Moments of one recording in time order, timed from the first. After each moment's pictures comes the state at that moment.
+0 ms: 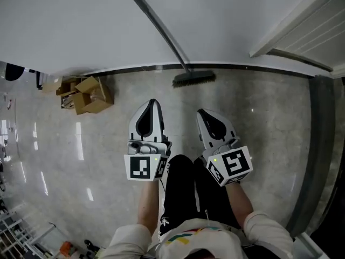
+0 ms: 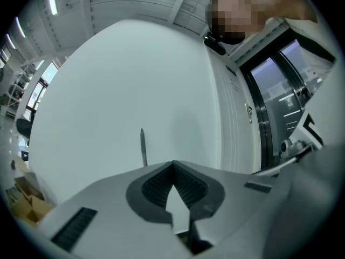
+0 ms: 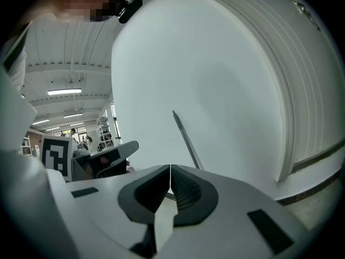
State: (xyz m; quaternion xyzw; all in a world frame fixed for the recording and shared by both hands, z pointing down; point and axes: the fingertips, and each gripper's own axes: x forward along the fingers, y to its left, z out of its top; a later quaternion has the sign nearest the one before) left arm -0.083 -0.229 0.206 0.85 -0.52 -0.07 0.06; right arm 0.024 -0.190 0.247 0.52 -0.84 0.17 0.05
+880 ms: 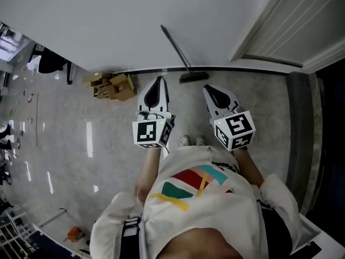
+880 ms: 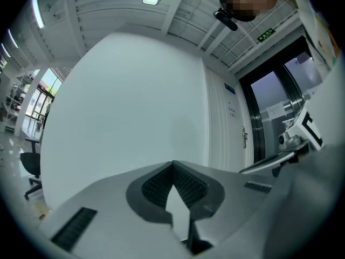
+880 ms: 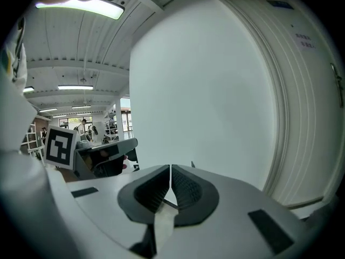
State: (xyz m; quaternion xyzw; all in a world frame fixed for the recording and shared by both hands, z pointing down) left arm -0.115 -0.068 -0.207 0.86 -0.51 -0.07 0.03; right arm 0.006 -0.031 -0.177 0.50 -0.85 0.11 0.10
